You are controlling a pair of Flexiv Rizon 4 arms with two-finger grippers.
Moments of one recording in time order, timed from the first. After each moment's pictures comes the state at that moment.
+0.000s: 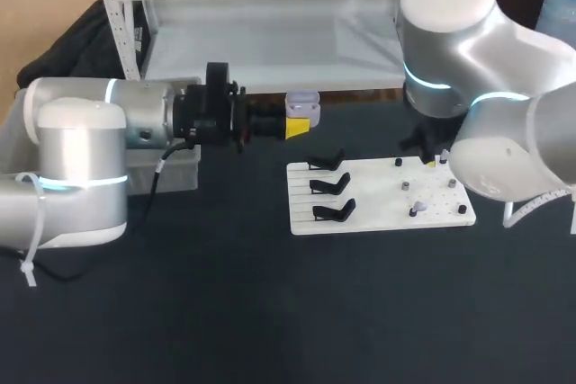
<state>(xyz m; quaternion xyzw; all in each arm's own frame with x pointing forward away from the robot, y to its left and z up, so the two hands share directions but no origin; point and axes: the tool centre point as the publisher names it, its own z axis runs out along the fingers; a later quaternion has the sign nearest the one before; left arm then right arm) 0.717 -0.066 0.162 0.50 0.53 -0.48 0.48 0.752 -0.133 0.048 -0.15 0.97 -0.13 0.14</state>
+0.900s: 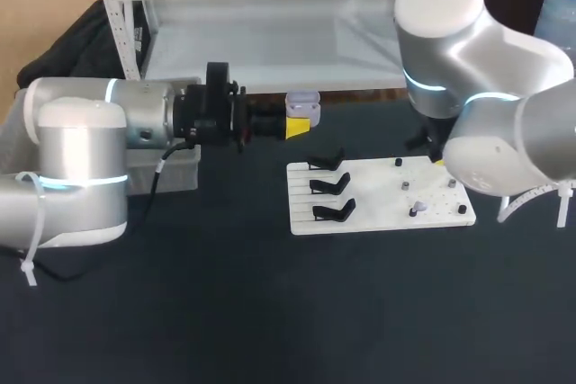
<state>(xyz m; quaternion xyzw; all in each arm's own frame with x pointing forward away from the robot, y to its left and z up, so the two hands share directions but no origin) 0.717 -0.066 0.163 0.50 0.53 -0.48 0.48 0.774 -0.152 0.028 -0.13 0.97 -0.15 0.13</state>
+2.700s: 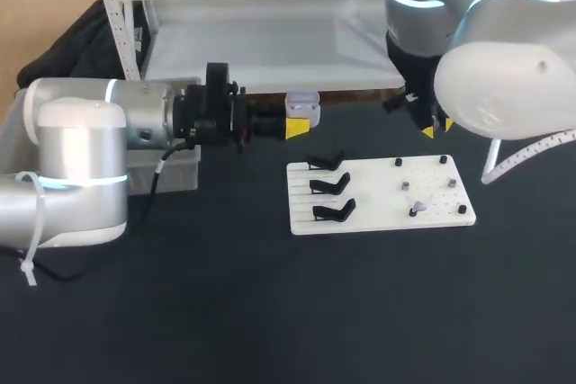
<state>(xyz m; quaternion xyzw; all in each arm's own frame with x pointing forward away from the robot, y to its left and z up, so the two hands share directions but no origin) 0.716 -0.066 0.163 0.50 0.53 -0.48 0.48 0.668 -0.086 0.182 -0.16 0.97 -0.13 0.11</state>
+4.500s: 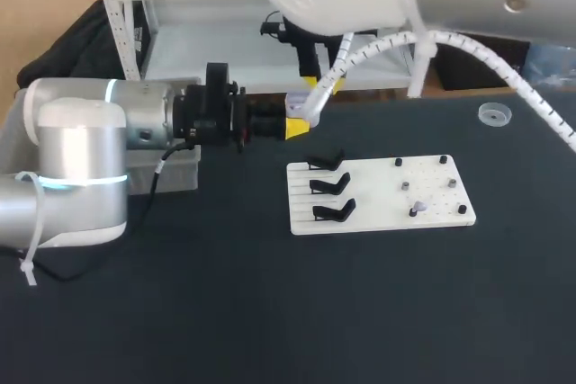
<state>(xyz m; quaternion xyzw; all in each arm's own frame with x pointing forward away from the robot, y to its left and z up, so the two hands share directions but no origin) 0.716 -0.066 0.163 0.50 0.53 -0.48 0.48 0.670 0.075 0.258 0.11 0.99 -0.06 0.09</state>
